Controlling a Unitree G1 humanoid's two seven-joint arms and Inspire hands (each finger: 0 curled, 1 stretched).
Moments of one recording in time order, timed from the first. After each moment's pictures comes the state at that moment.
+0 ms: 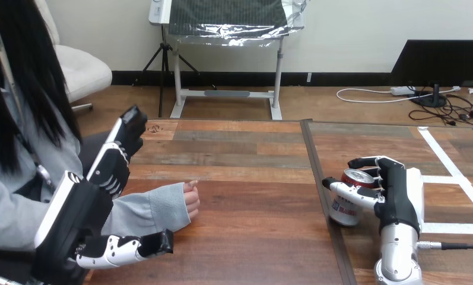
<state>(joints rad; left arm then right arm) 0.17 0.27 0.14 0.23 -0.30 -0.87 -0.57 -0.54 -0.19 -0.04 1.32 -0.21 -0.54 -0.46</state>
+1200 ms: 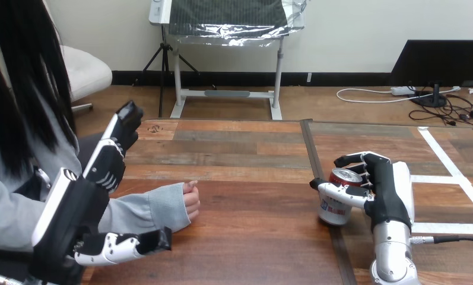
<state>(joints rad) 0.13 0.27 0.14 0.28 -0.31 -0.95 -0.56 -0.54 -0.19 0.00 1.32 -0.26 -0.59 -0.45</state>
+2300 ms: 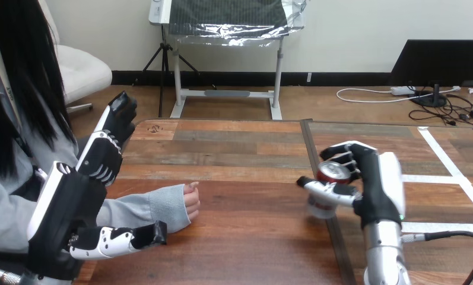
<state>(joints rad) 0.09 0.27 0.14 0.31 -0.37 -0.96 -0.60 -0.52 -0.19 0.09 1.31 -0.40 -0.76 -0.59</state>
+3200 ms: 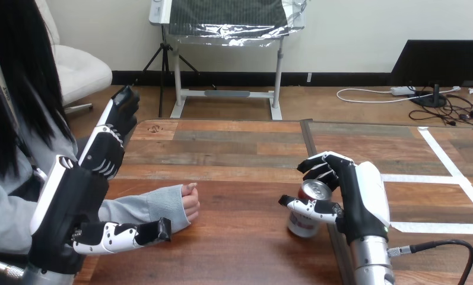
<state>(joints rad) 0.06 0.27 0.14 0.35 -0.35 -1.00 -0.60 -0.48 -0.19 0.22 1.31 -0.56 -0.80 -0.76</state>
